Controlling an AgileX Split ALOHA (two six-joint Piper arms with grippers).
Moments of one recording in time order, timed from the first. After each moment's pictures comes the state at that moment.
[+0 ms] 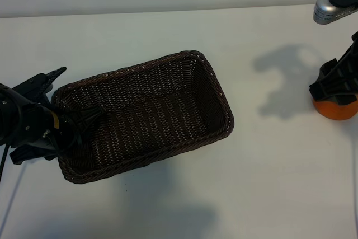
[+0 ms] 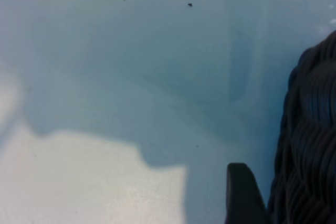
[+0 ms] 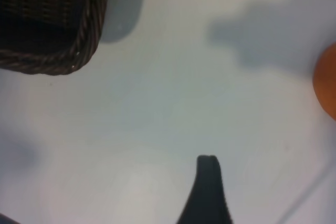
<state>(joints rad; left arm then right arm) -0.34 1.58 -0.60 0.25 0.27 -1.08 0.17 1.27 -1.04 0.15 0.99 -0.17</state>
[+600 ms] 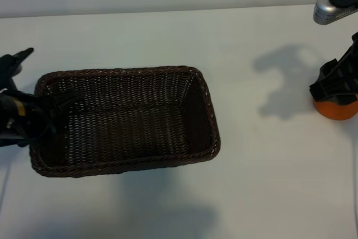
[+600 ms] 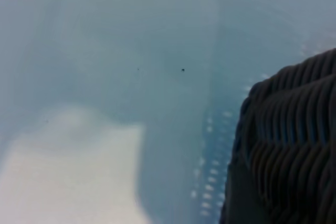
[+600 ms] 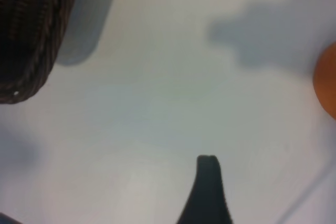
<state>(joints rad) -0.24 1.35 -0.60 0.13 0.33 -0.83 0.17 1.27 -1.04 0.15 0.99 -0.17</state>
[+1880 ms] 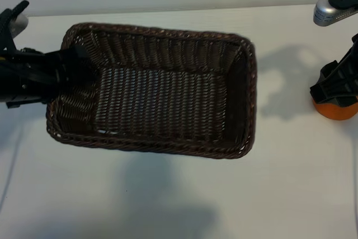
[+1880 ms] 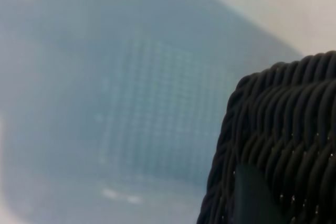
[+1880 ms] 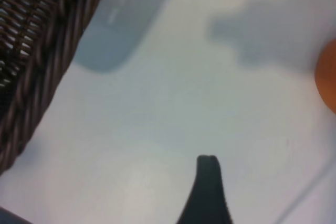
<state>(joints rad) -0.12 1.35 -0.73 -0.83 0.35 0.20 0.17 1.27 -1.04 0.15 1.00 -0.17</state>
